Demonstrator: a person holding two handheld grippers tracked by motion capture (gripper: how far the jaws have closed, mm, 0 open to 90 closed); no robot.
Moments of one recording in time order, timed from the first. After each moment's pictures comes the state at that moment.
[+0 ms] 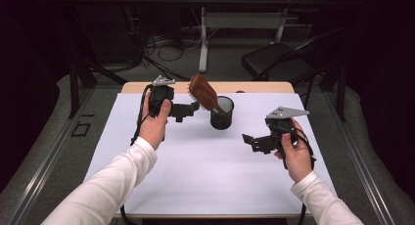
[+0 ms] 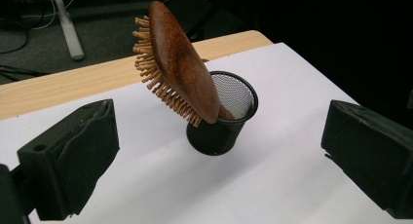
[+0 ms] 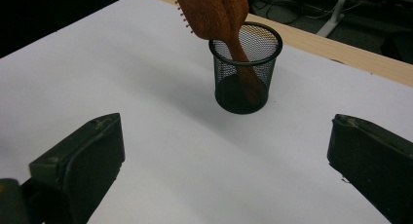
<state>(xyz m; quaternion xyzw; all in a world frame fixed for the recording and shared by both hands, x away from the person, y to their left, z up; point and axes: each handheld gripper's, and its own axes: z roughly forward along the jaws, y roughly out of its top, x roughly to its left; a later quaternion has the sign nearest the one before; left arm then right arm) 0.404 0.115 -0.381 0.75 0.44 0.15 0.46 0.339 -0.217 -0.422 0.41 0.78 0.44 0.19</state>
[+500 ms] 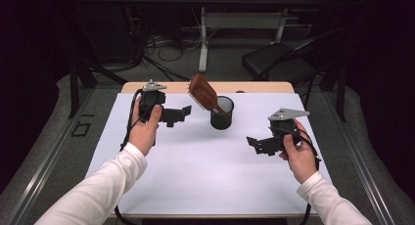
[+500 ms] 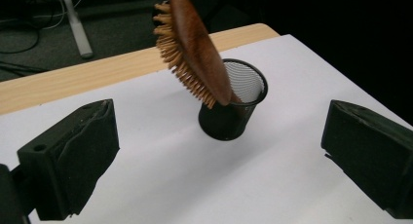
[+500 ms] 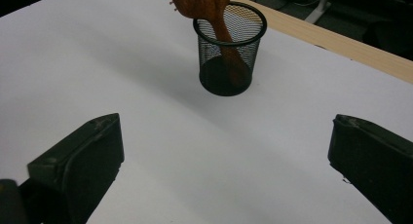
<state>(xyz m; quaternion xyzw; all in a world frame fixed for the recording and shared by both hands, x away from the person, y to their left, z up) 0.391 0.139 -0.385 0.75 0.45 0.16 0.46 0.336 -0.224 -0.423 0.41 0.79 0.40 0.21</state>
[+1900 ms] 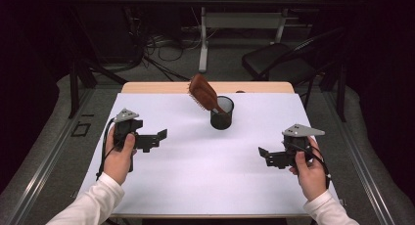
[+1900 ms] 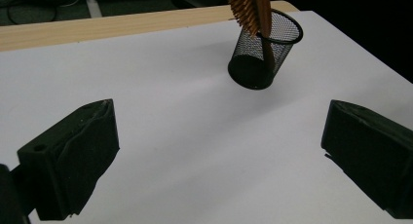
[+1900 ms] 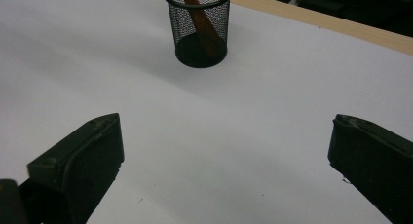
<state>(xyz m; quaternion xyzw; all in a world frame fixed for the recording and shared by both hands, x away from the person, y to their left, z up) 0.343 0.203 -0.438 0.74 0.47 0.16 0.45 0.305 -0.253 -0.453 0.45 0.77 0.40 0.23</state>
